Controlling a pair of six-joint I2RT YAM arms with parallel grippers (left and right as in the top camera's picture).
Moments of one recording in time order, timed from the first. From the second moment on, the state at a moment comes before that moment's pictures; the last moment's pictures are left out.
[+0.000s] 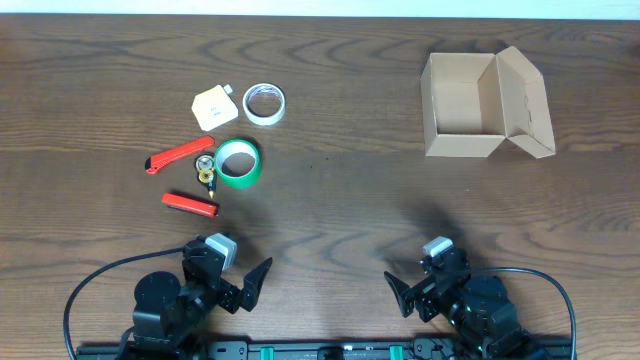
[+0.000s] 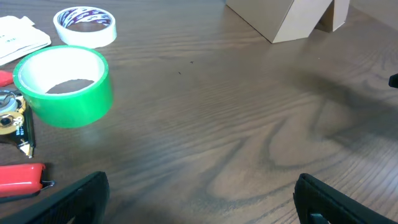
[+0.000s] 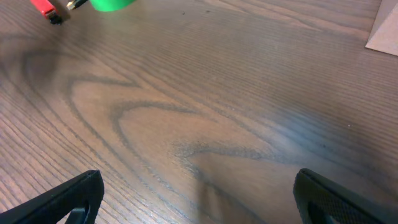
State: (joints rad) left arm -0.18 0.01 0.16 -0.52 0.51 0.06; right arm 0.53 0.01 0.17 -0.72 -0.09 0.11
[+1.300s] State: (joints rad) left arm -0.18 0.01 0.16 -0.52 0.51 0.06; right arm 0.53 0.01 0.17 -0.68 -0.10 0.34
